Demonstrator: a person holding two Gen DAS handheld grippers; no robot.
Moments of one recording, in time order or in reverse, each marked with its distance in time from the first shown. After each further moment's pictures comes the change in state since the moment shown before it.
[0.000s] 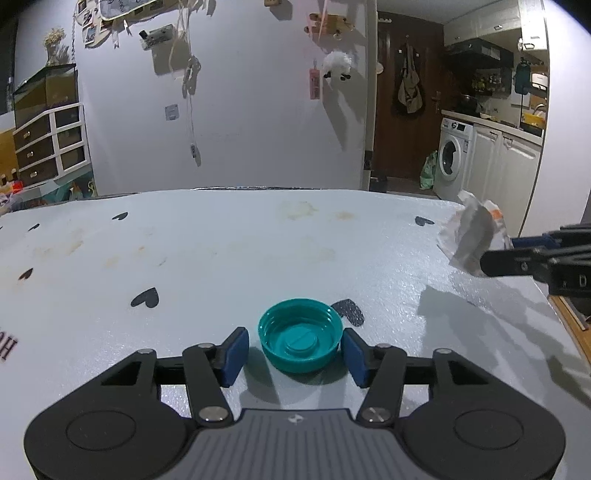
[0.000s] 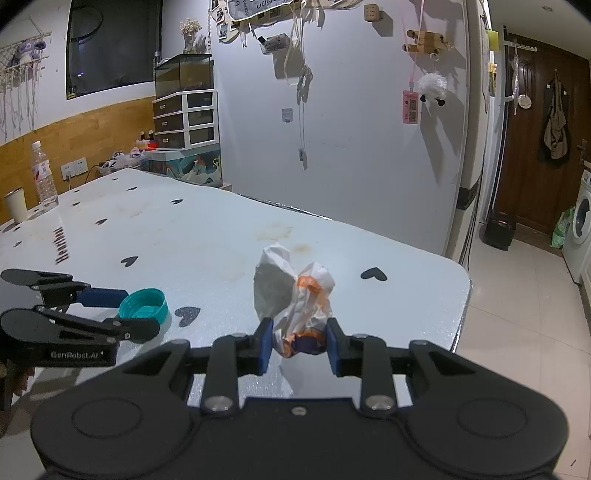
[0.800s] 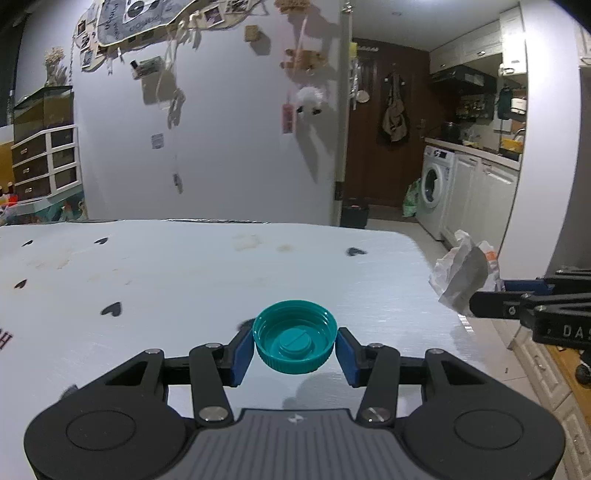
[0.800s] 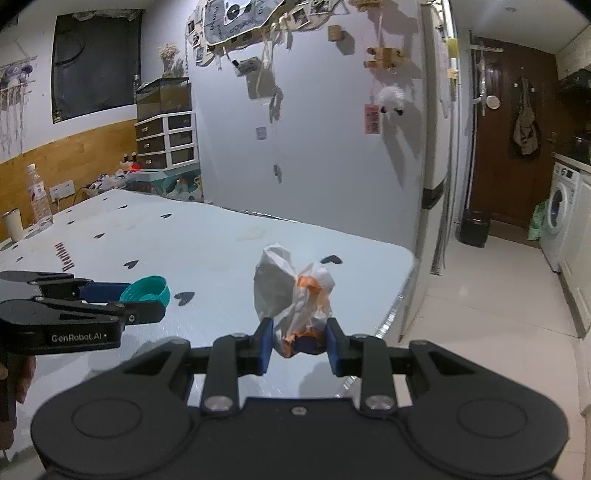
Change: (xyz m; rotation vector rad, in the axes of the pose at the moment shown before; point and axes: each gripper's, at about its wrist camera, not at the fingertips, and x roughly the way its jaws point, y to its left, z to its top) left arm -0.057 -0.067 -0.003 -0.018 -0.099 -0.051; right arm -0.080 -0.017 -0.033 0.063 -0.055 -0.063
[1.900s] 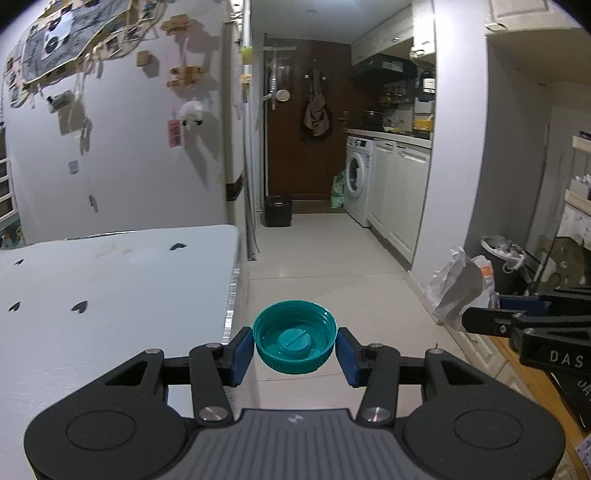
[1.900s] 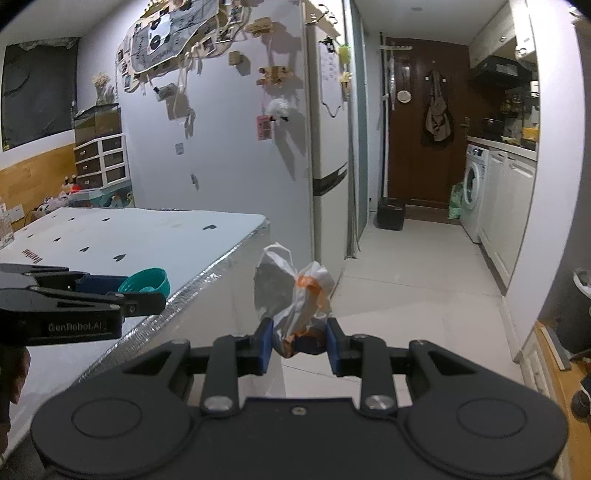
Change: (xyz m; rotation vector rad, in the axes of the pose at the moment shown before) left arm -0.070 -0.192 -0.029 0.119 0.003 -0.168; right arm -0.179 -0.094 -0.091 0.118 -0.026 -0.214
